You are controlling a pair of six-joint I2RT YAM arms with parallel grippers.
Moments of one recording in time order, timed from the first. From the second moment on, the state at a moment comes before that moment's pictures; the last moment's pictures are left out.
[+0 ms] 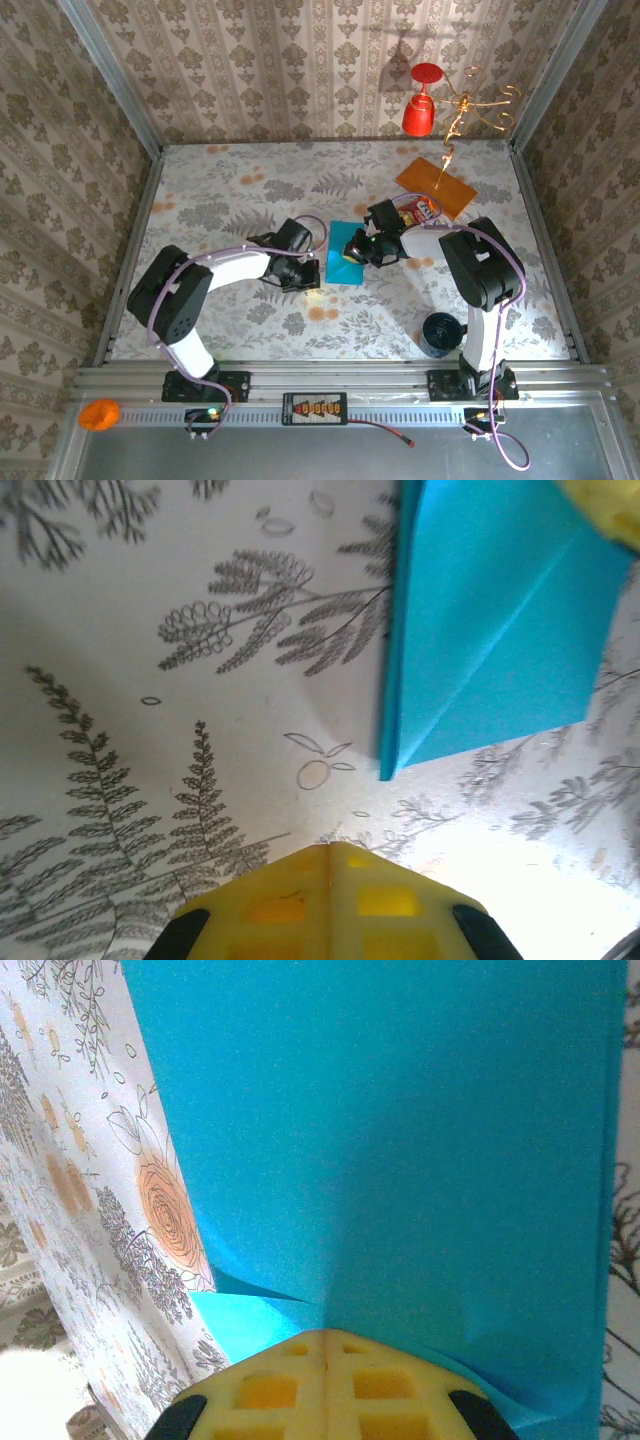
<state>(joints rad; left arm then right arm) -0.70 1.67 0.90 -0.39 0.37 -0.67 0.43 1.94 1.01 -0.06 -0.47 0.92</state>
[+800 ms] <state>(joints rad) -0.70 1.85 1.03 -0.25 0.37 -0.74 0.41 1.97 1.06 -0.09 -0.52 0.81</state>
